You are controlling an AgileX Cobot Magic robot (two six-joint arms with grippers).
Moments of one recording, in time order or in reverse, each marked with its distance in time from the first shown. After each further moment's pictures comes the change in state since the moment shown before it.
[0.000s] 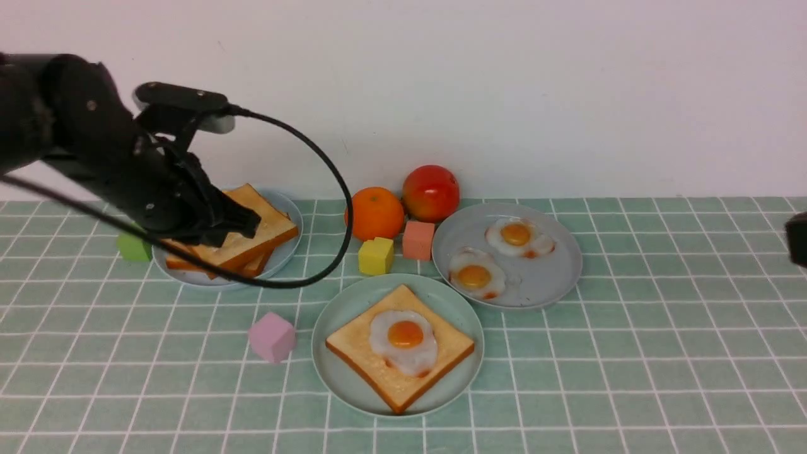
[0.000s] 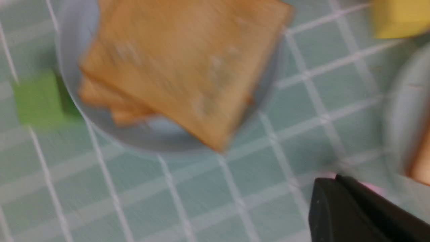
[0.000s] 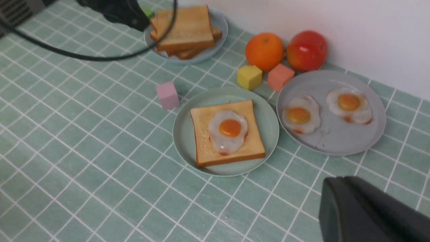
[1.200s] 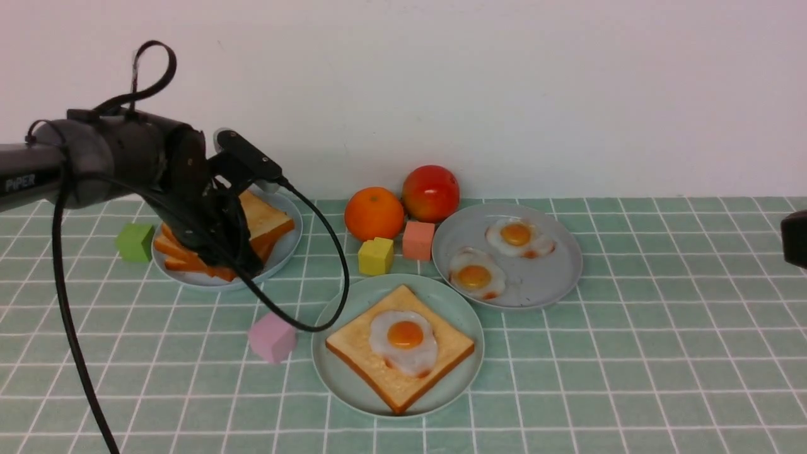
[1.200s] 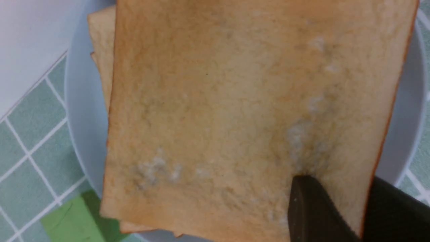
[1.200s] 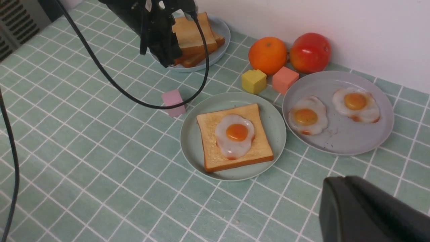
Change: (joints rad) right arm 0.000 0.001 0.008 0.015 -0.017 0.044; left arm 0.000 0.284 -0.138 0.216 -0.087 0.143
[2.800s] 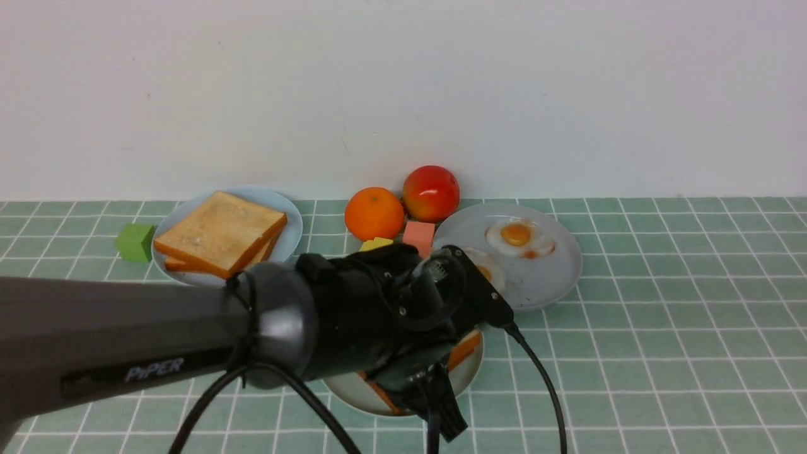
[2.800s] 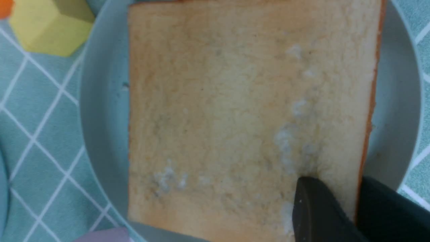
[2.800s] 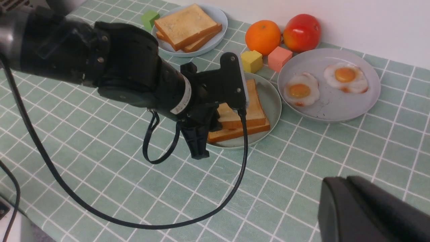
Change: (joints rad) right arm 0.000 -0.205 0.002 -0.014 0.199 0.048; left arm -0.681 -0.136 0.244 0.341 0.044 -0.659
